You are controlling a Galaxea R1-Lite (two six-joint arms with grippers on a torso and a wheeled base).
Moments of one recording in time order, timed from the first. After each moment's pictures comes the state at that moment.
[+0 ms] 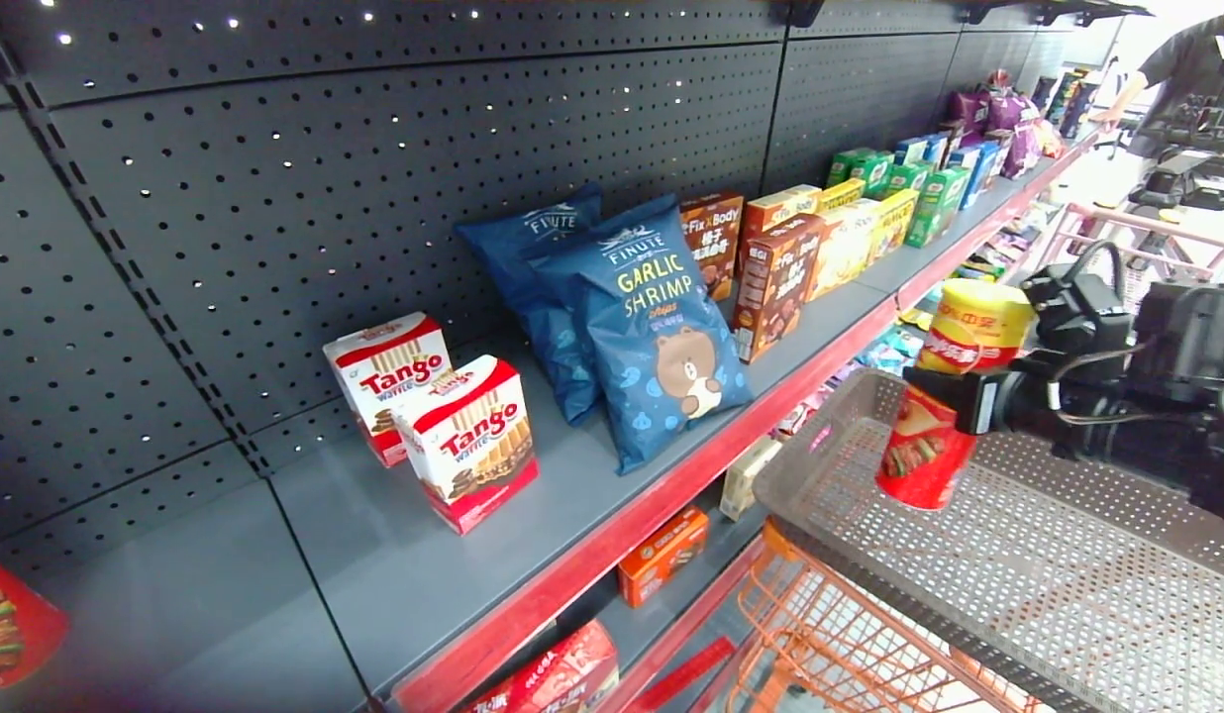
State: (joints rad) left arm 0.00 0.00 0.00 0.00 0.05 -0.02; right arm 0.14 1.63 -0.78 -0.68 0.17 -0.02
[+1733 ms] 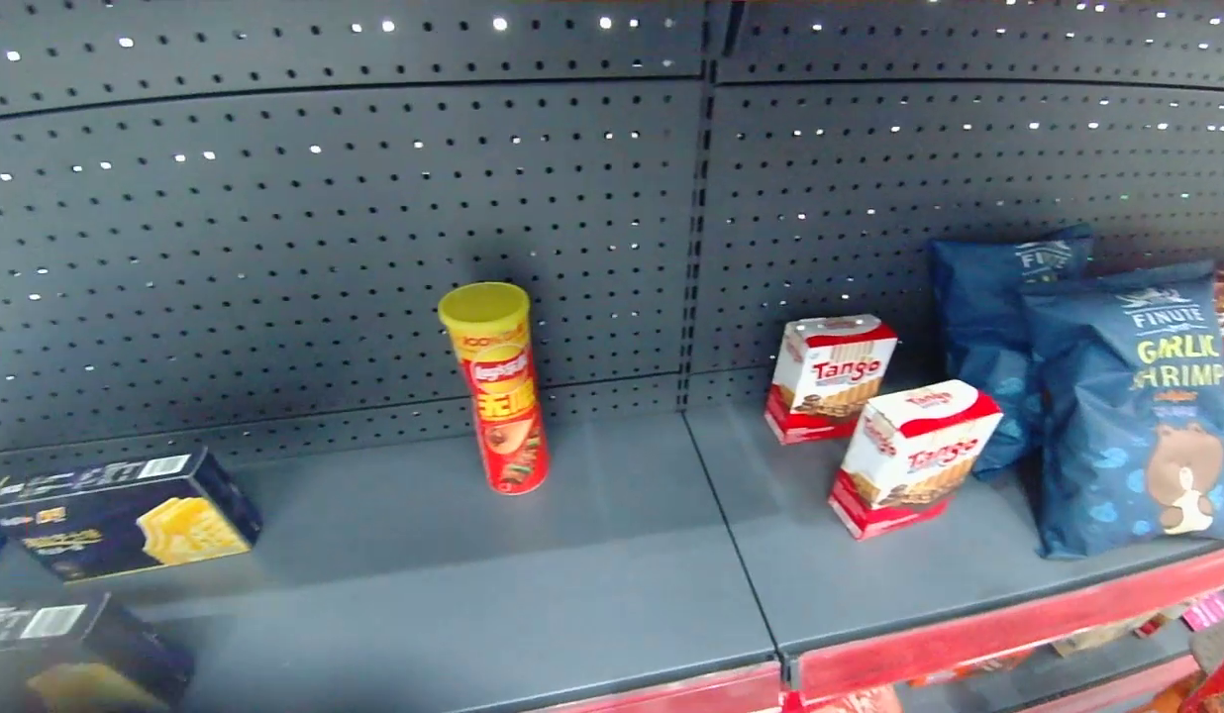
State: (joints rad) left arm 0.00 0.00 0.00 0.00 0.05 -0.02; right arm 0.11 0.63 -0.41 -0.03 -0.12 -0.02
